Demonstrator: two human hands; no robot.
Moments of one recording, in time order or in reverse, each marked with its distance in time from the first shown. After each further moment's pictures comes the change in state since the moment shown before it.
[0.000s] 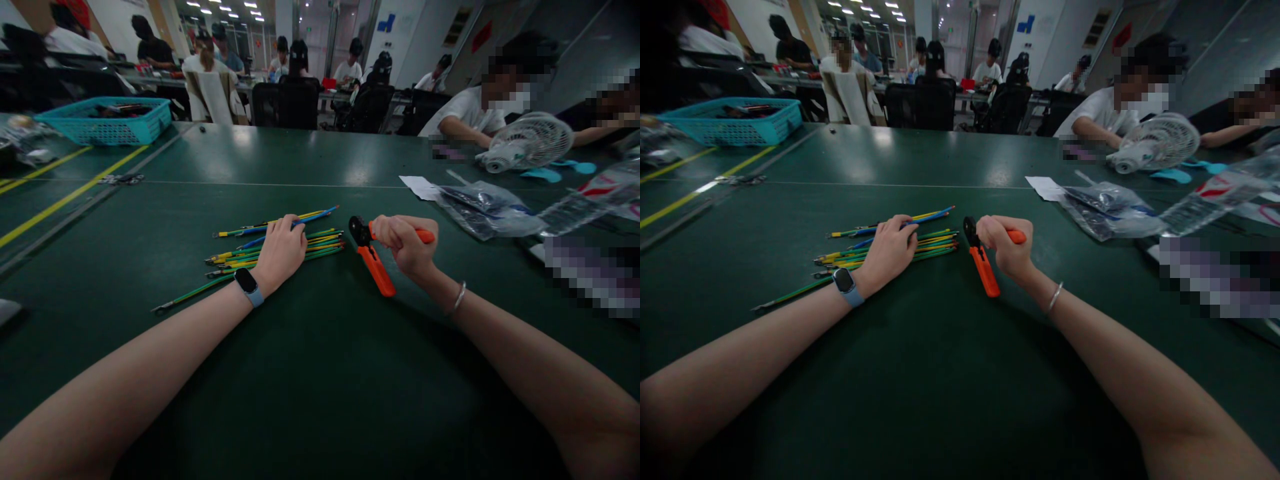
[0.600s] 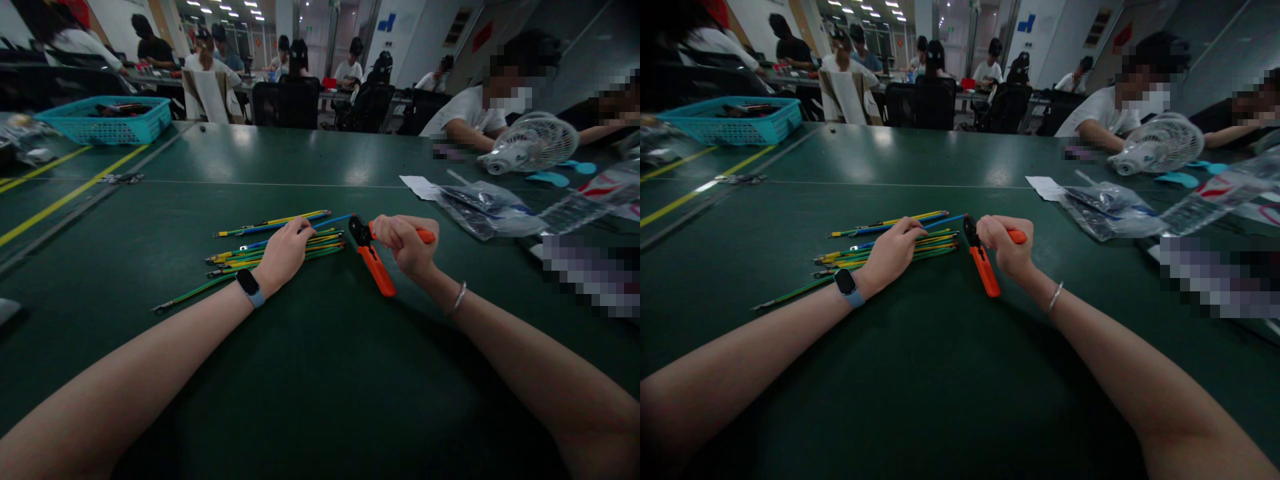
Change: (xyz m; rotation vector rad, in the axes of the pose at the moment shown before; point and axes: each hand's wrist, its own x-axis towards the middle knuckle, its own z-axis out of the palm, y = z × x) left_hand -0.001 -0.004 0.006 -0.089 0.063 0.192; right_hand 0.001 0.000 0.000 -0.008 -0.008 -0.008
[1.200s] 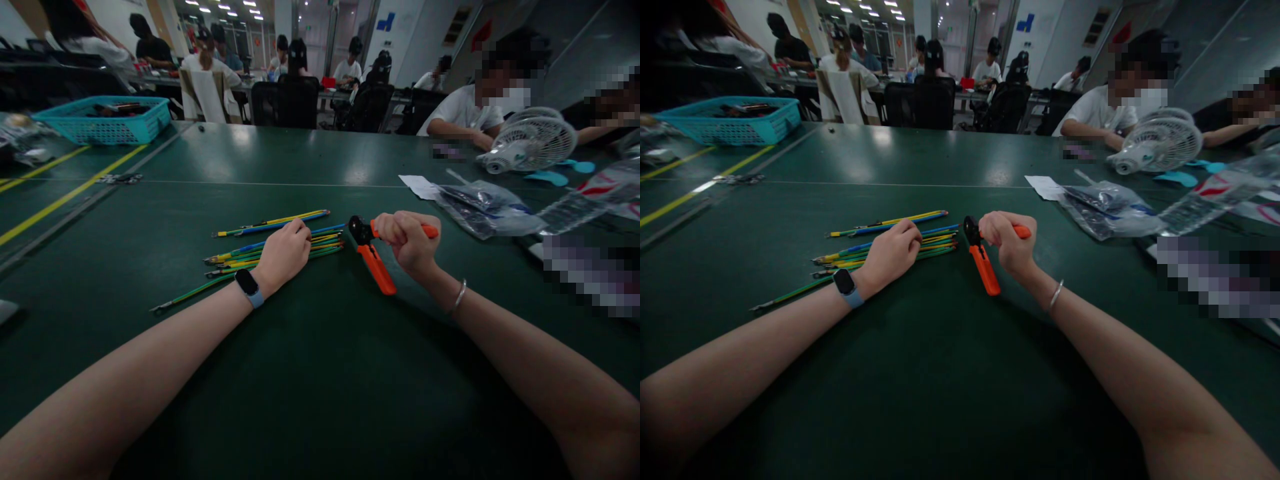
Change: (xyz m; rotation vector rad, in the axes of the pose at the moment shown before) left_hand 0.002 0.010 -0.010 0.010 -0.075 -0.106; right_hand 0.004 0.003 -0.002 0.027 0.054 0.005
